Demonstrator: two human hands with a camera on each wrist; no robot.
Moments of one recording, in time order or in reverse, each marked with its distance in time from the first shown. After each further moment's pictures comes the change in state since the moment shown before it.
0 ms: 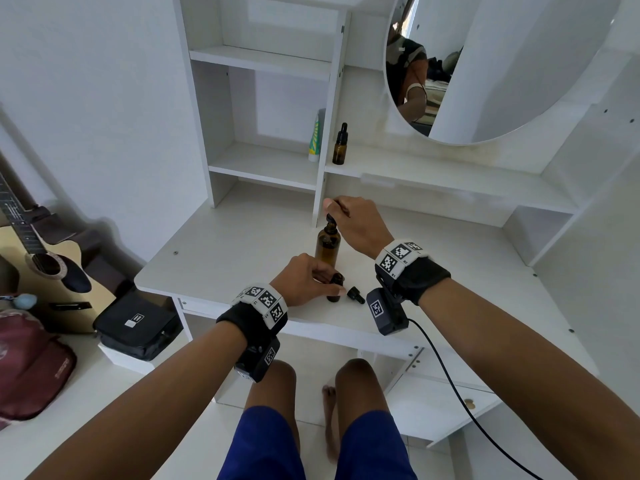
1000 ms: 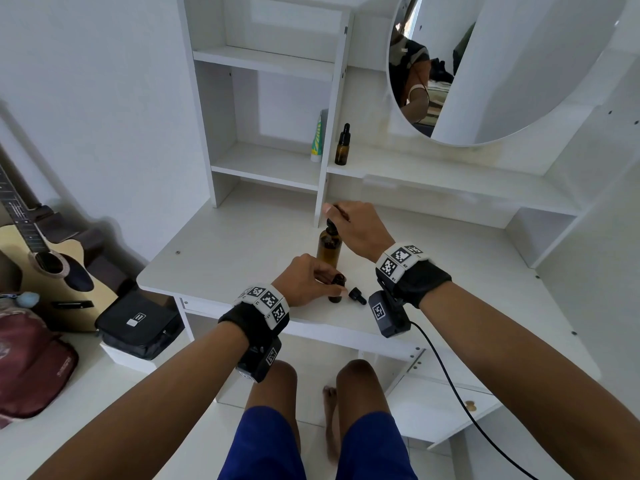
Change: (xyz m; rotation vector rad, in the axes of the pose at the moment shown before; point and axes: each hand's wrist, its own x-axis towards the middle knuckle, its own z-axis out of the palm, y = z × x) left_hand -0.001 0.001 -0.001 0.008 0.002 0.006; right_hand -0.003 -0.002 0.002 -0.034 -0.031 -0.049
